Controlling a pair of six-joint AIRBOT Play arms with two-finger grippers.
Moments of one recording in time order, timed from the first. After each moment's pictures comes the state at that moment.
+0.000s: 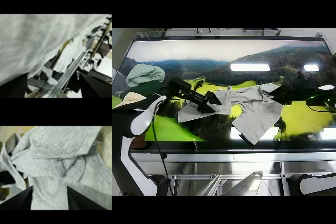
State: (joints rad) left arm -0.19 -2.01 1.46 -2.62 1.39 1.80; right arm -0.27 -1.68 1.09 -0.44 1.11 0.94
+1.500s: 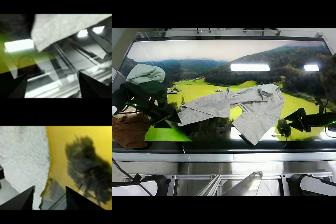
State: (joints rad) left arm 0.20 -1.53 1.03 -2.03 1.48 1.78; right arm -0.57 -1.39 0.71 -0.73 1.20 1.11
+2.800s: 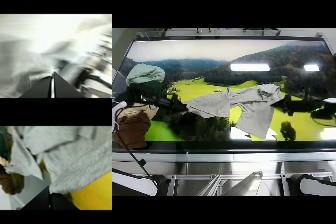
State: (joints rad) left arm 0.21 -1.71 1.24 -2.60 1.53 1.99; right arm -0.36 -1.40 0.88 -0.35 1.22 0.92
